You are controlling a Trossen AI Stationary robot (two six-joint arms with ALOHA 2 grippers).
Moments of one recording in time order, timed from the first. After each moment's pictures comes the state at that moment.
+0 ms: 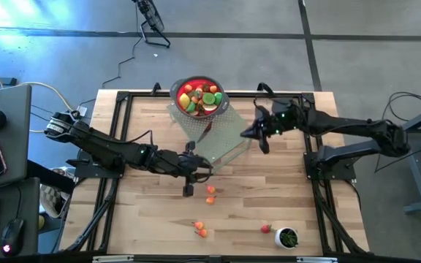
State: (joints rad) left arm -0.30 1.38 0.99 0.07 -0.29 -0.10; right arm -0.31 1.10 0.82 -0.18 -0.35 0.11
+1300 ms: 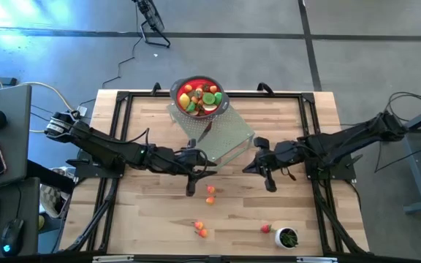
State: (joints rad) left arm -0.29 1.38 0.99 0.23 -0.30 -0.16; right arm 0.25 1.10 0.82 -0.20 0.05 0.15
